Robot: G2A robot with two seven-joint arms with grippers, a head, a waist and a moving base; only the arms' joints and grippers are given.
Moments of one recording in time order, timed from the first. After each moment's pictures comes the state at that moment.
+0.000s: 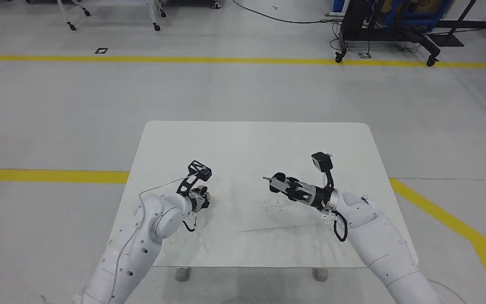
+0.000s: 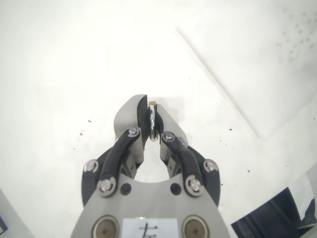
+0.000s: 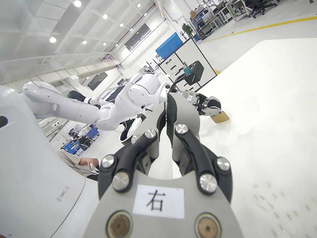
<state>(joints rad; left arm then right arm) 1.25 -1.14 -1.09 -1.60 1.09 -0.15 -0.89 -1.24 -1.15 1.15 -1.24 0.15 -1.01 0.74</state>
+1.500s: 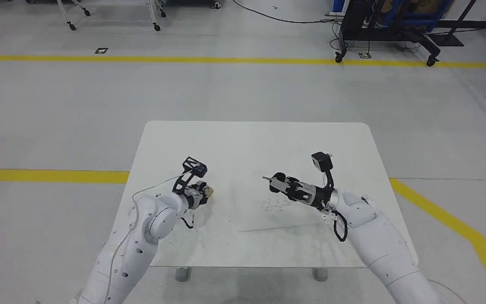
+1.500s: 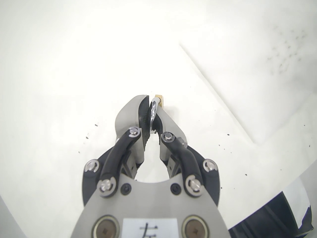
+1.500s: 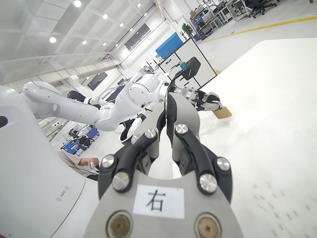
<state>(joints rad) 1.28 -1.14 -1.14 -1.61 1.05 -0.16 -0.74 -1.24 -1.15 1.15 -1.24 0.15 -1.01 0.74</state>
